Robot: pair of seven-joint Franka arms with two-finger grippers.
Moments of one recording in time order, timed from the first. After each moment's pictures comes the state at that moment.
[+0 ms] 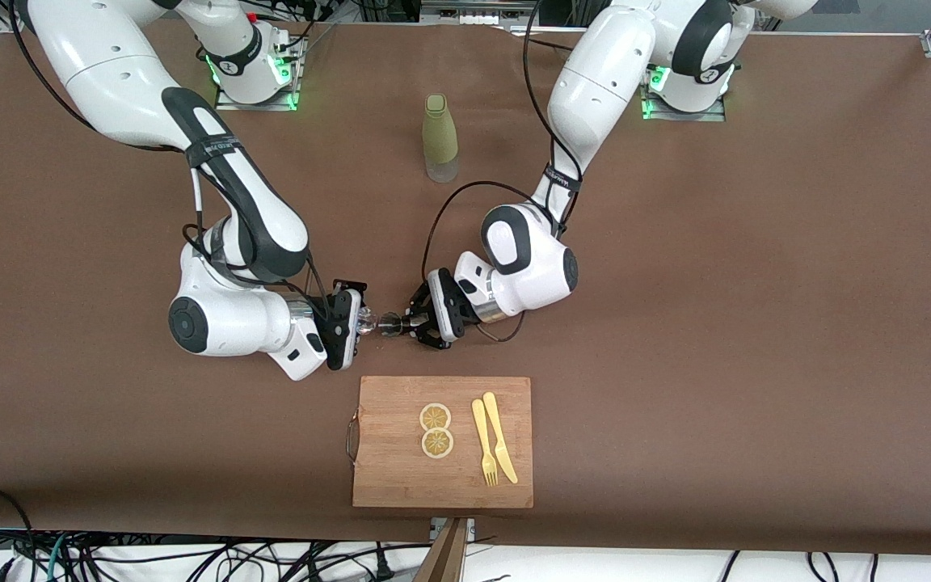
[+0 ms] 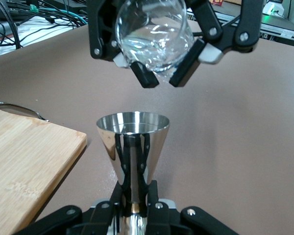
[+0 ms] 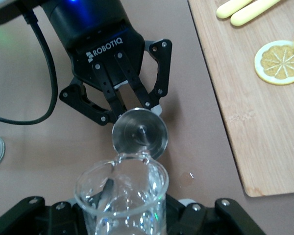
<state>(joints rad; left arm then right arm) -0.84 1.09 0.22 -1.17 -1.71 2.48 1.75 0.06 0.79 0.40 -1.37 0.25 2.02 -1.10</state>
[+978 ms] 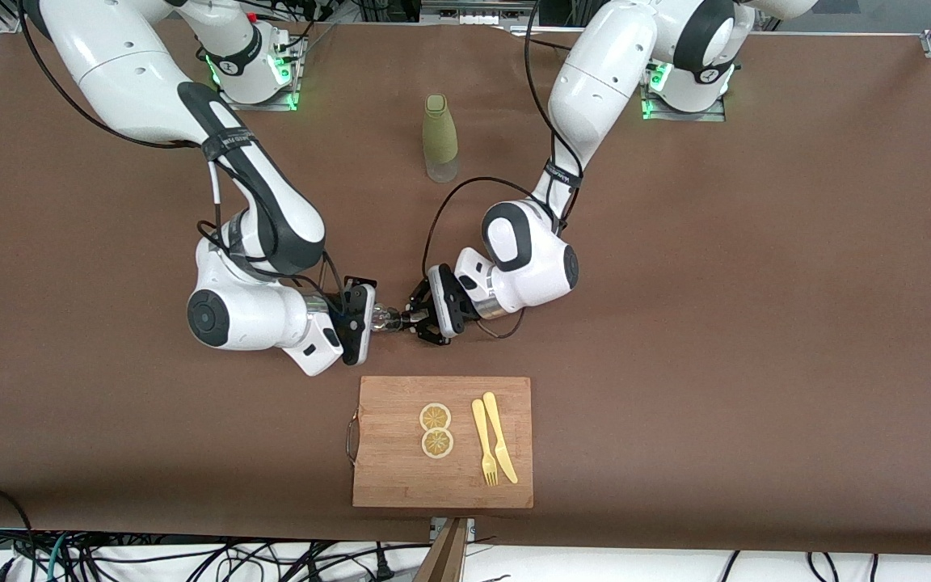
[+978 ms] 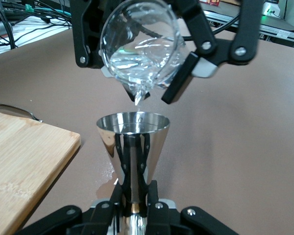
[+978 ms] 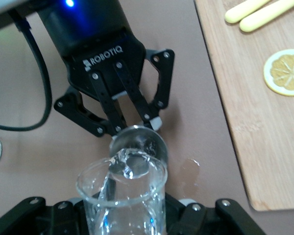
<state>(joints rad) -0.85 1.06 0.22 -1.20 -1.71 2.47 1.76 0.08 0.79 0.39 -1.37 0.23 2.03 -1.10</state>
